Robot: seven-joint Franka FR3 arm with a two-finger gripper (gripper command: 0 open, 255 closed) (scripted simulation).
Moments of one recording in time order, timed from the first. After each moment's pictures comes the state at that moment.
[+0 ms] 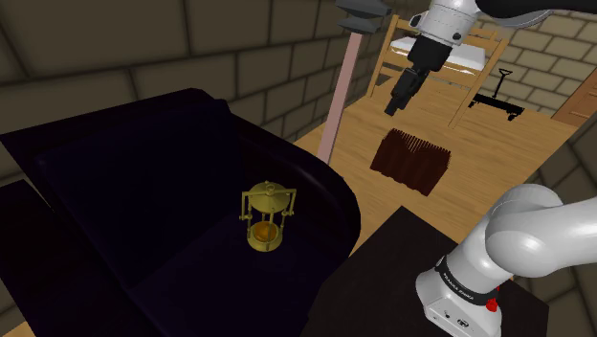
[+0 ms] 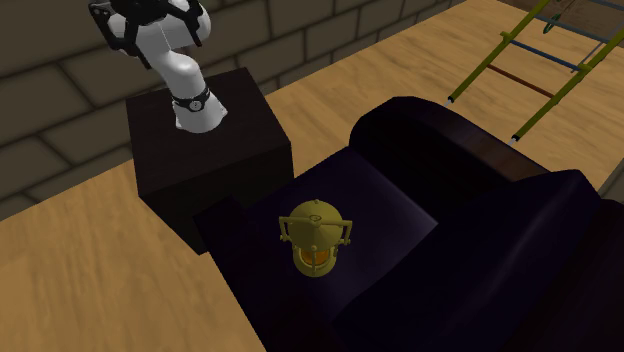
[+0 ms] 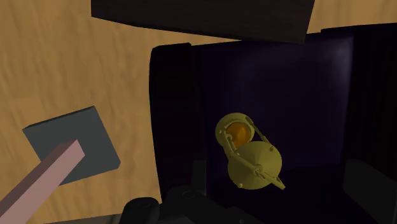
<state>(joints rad) 0.00 -0.76 -0.03 -2.36 0.10 1.70 -0.17</state>
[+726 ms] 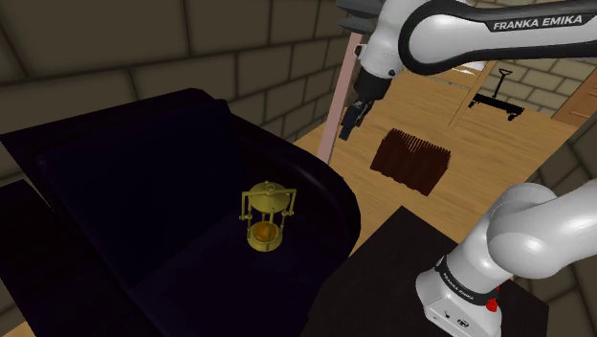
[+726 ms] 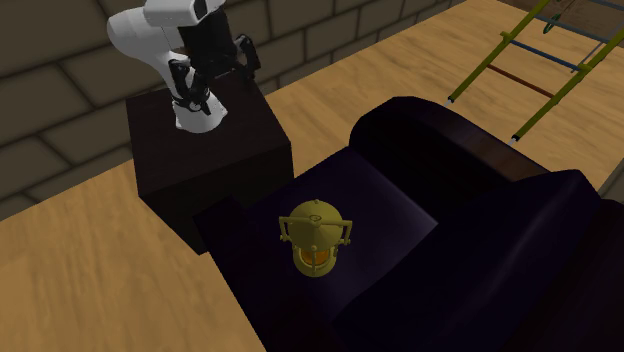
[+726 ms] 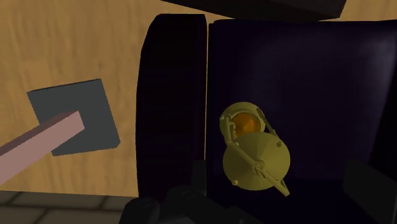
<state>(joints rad) 0.05 -0.54 0.12 -2.41 0.06 1.98 -0.12</state>
